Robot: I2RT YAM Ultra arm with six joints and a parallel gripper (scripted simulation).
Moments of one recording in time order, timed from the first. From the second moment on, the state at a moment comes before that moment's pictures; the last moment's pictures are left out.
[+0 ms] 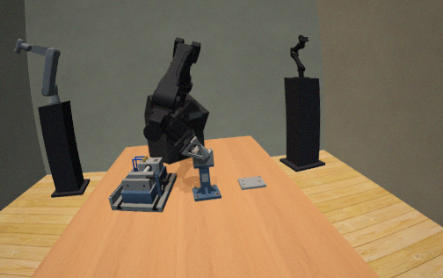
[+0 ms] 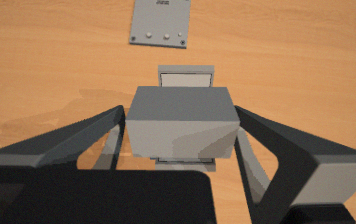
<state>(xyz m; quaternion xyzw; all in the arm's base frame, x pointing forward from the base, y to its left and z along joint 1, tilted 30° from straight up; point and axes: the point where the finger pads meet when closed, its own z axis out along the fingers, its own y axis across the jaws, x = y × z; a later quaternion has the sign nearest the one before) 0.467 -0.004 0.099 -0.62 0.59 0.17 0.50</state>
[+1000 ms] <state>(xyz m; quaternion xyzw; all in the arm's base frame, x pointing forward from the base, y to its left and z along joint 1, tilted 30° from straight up) 0.466 -0.003 0.101 -0.62 0.58 0.18 0.50</state>
